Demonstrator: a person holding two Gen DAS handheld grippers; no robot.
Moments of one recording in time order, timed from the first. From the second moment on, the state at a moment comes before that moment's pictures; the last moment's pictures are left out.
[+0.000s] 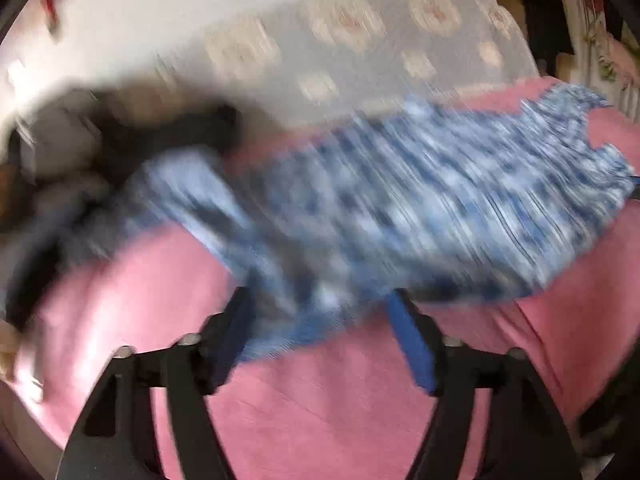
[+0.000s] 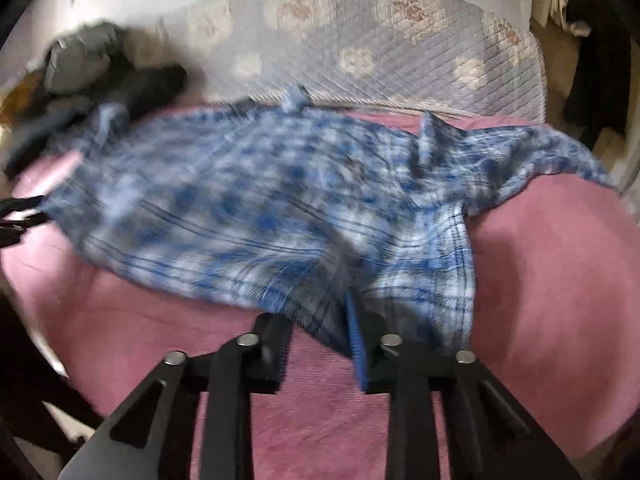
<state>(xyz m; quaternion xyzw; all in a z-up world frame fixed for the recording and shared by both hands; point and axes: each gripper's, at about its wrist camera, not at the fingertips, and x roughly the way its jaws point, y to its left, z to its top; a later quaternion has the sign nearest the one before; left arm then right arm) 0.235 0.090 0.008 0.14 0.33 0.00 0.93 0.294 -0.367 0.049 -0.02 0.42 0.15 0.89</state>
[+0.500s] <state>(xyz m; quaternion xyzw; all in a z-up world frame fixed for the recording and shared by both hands) 0.361 0.105 0.002 0.06 0.38 0.03 0.92 0.391 -0.421 0.036 0.02 0.48 0.05 0.88</state>
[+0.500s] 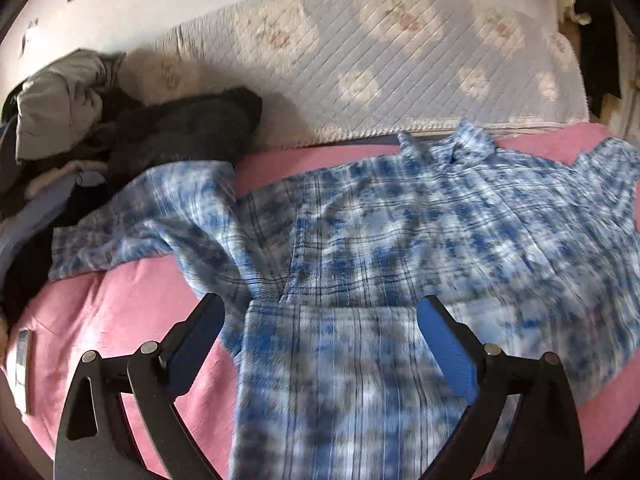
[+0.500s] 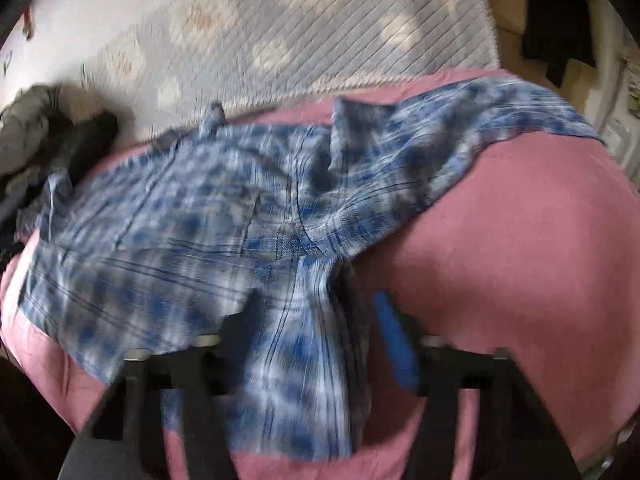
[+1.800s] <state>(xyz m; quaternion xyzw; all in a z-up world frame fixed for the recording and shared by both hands) 0.353 0.180 -0.030 -0.03 0.39 0.06 0.92 0.407 -0.431 0.043 -0.01 0.46 -0.02 0.89</state>
